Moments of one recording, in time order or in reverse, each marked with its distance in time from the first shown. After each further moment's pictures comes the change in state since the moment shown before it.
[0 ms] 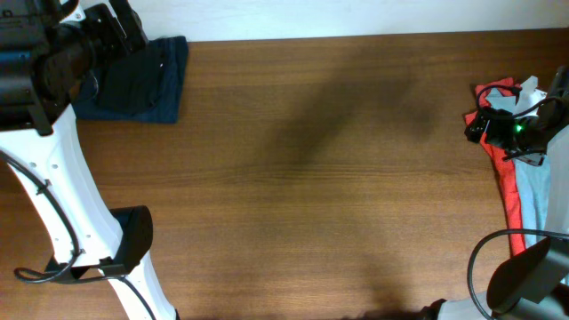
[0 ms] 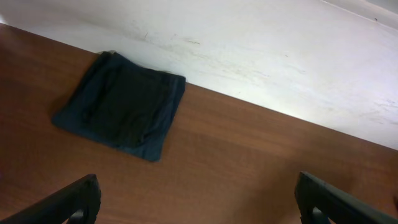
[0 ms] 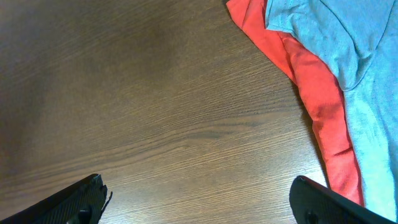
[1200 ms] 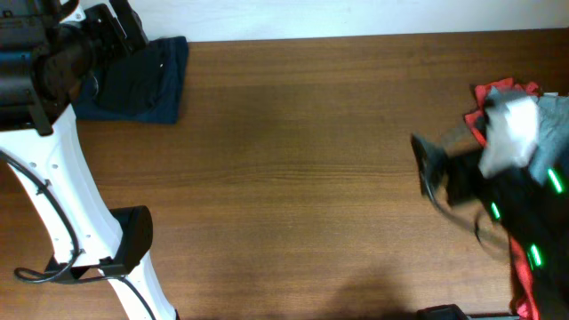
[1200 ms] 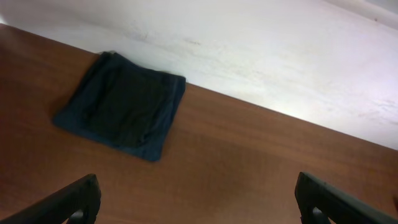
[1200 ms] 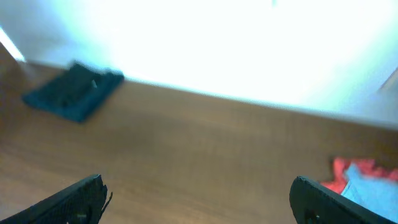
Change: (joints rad) left arm 0.000 0.000 0.000 0.001 0.000 0.000; right arm 0.593 -0.784 -0.011 0.076 0.072 -0.003
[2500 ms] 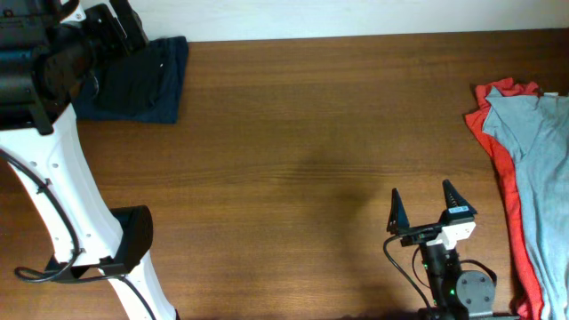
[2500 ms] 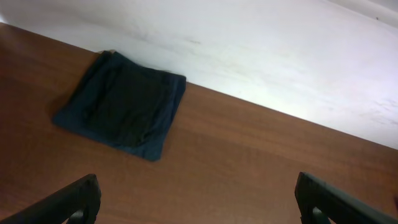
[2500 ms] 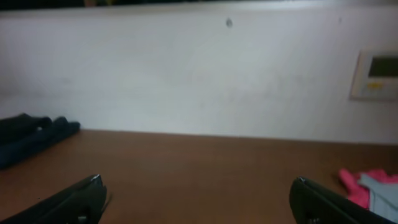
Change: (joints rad) left arm 0.000 0.002 0.000 -0.002 0.000 0.000; right arm -0.082 -0.874 -1.497 1.098 0.070 0.076
